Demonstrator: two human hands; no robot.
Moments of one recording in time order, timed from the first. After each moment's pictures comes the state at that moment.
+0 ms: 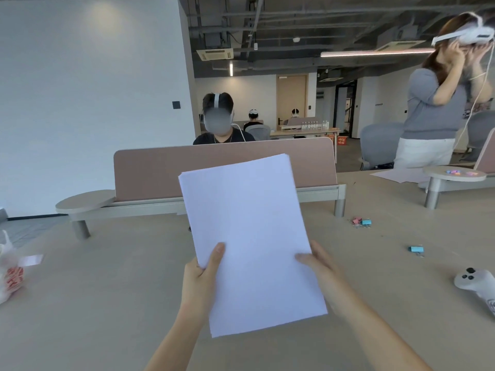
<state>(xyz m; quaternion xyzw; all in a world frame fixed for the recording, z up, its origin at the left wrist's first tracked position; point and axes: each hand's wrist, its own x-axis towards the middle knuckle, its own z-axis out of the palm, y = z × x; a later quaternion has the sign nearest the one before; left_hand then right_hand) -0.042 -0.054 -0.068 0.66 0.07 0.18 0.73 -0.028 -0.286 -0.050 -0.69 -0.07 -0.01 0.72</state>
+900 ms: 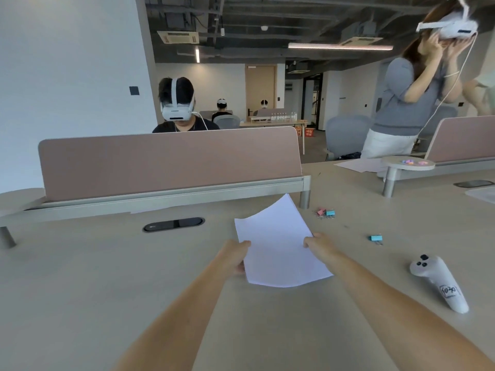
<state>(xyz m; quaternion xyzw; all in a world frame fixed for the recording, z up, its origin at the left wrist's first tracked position) 0.139 -0.157 -0.116 0.76 0.10 -0.13 0.63 0.127 -0.398 -0.104 -0.82 0.17 0.01 0.55</state>
